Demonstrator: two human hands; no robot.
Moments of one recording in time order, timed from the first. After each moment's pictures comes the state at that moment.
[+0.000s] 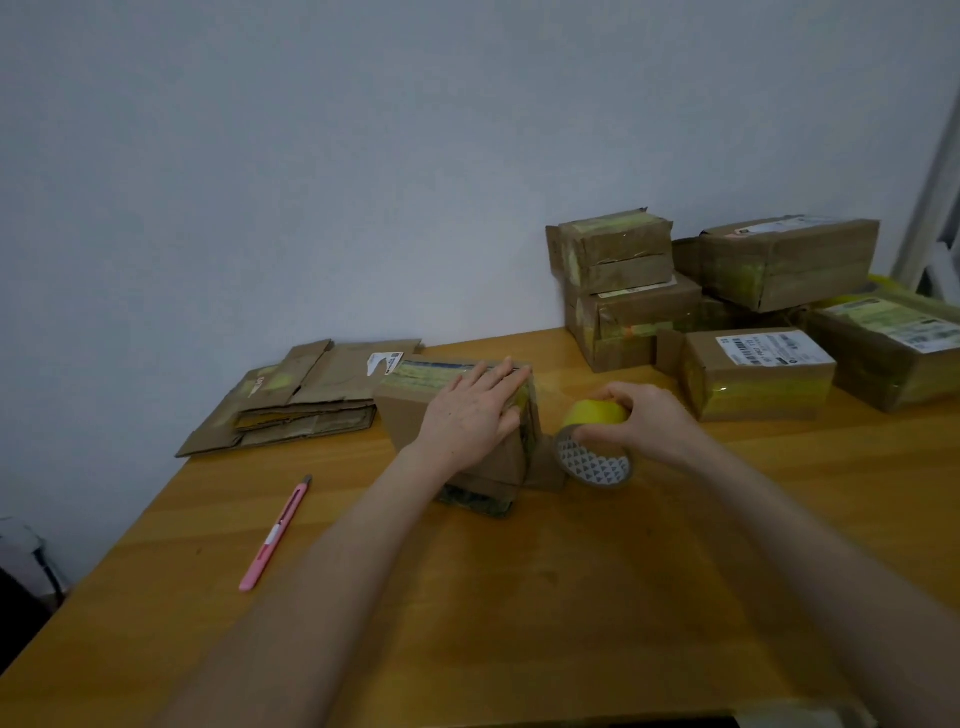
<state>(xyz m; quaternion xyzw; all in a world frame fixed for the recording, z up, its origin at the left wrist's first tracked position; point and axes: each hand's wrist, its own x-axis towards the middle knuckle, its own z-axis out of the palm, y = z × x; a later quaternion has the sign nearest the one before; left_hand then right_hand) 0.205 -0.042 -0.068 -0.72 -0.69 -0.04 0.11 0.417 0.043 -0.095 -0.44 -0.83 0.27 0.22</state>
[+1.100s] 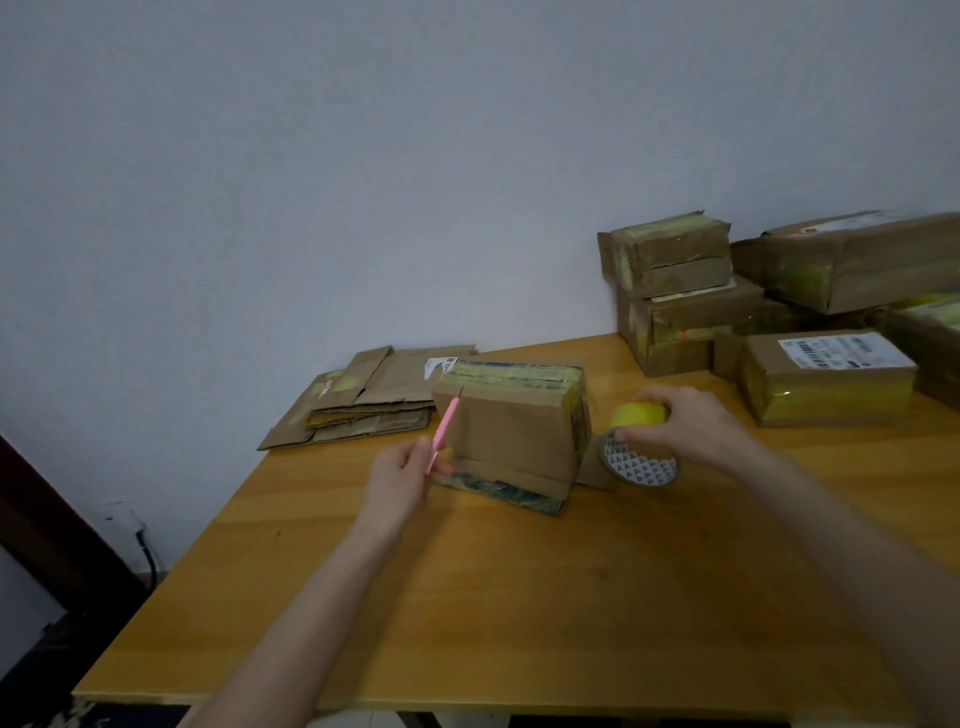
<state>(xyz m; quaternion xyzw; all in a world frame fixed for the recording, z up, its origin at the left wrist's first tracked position) 0.173 -0.169 -0.067 -0.38 -0.75 -0.50 -0.19 0.403 0.031 -0.086 -0.47 -0.82 0.26 0.19</state>
